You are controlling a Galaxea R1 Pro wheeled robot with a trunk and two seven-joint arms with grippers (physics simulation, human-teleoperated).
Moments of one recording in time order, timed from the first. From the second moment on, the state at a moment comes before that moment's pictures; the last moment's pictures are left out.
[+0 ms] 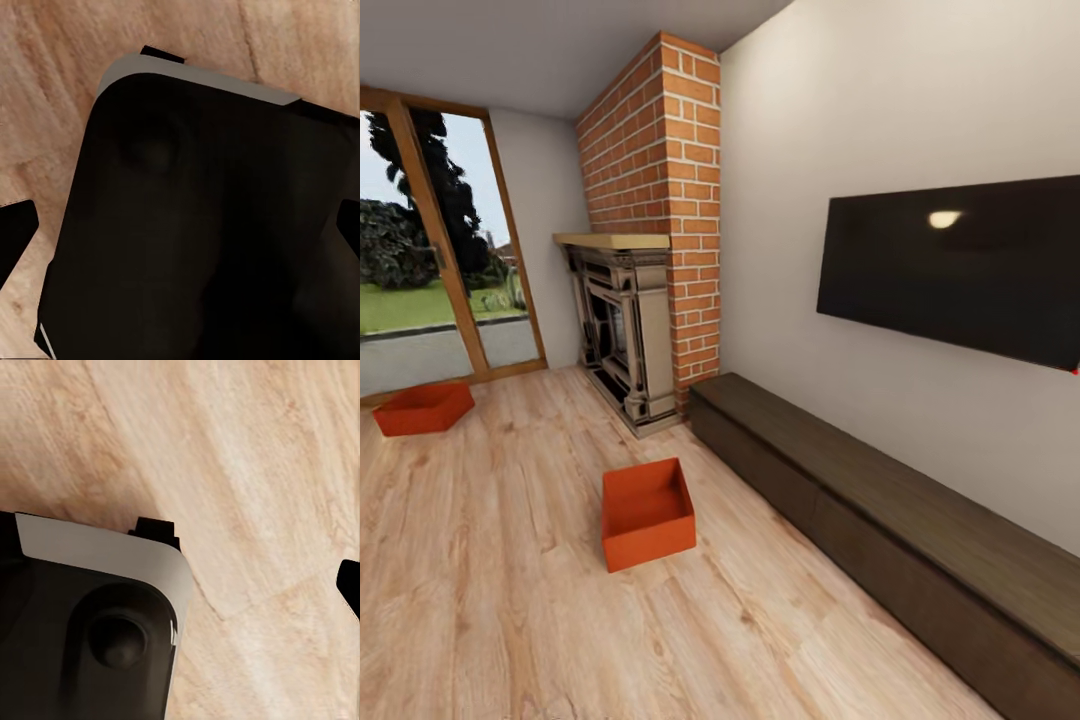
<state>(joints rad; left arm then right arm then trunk) 0.00 -0.02 0.02 -0.06 0.29 -0.10 0.00 -0.16 -0.05 0.55 0.03 -0.38 -0.15 0.02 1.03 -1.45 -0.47</state>
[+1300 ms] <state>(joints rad) 0.00 -0.02 0.02 -0.05 0.29 -0.10 0.00 -0.16 -0.05 0.55 0.03 -0.37 -0.15 0.02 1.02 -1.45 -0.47</state>
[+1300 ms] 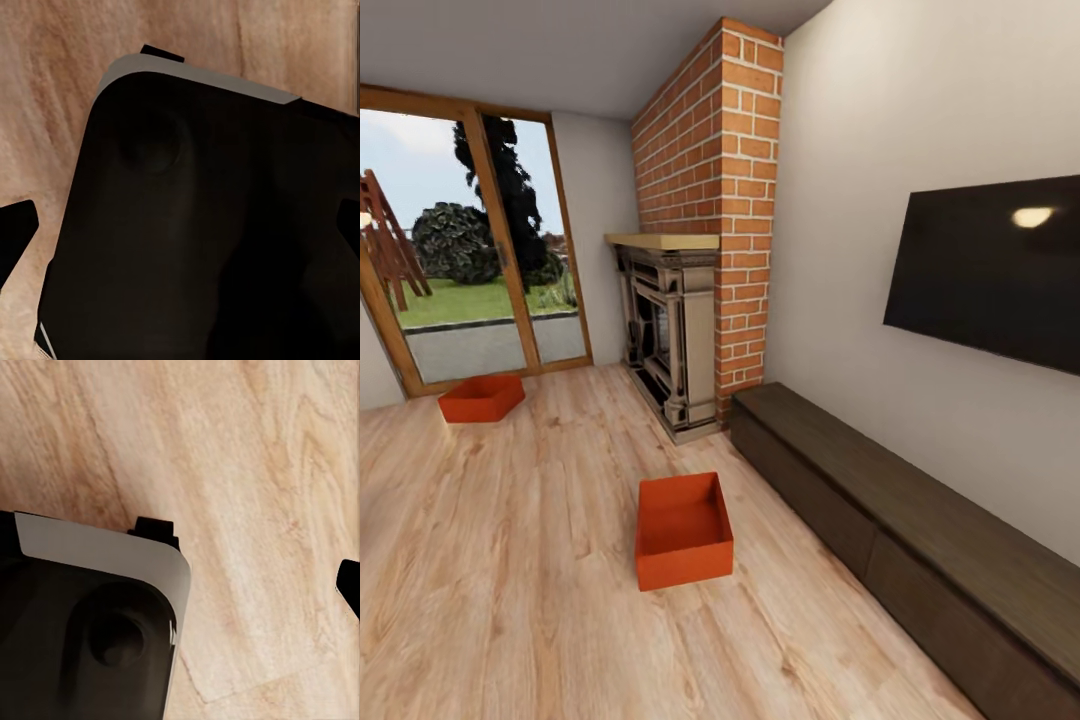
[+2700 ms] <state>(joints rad) 0.00 -0.02 0.02 -0.06 0.29 -0.10 0.00 -0.16 -0.05 0.55 0.03 -0.38 -0.15 0.03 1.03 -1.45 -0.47</state>
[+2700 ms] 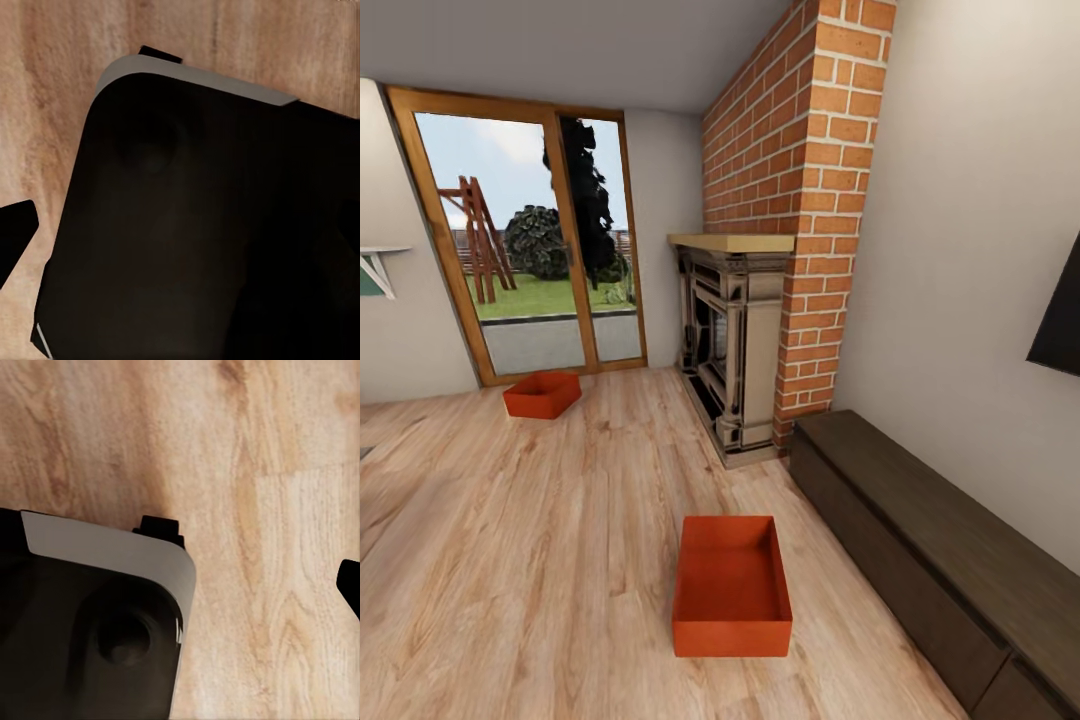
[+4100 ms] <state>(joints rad) 0.00 -0.02 0.02 -0.05 0.30 -0.10 0.00 -0.16 -0.05 0.55 0.03 -0.37 -0.15 0.01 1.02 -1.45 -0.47</state>
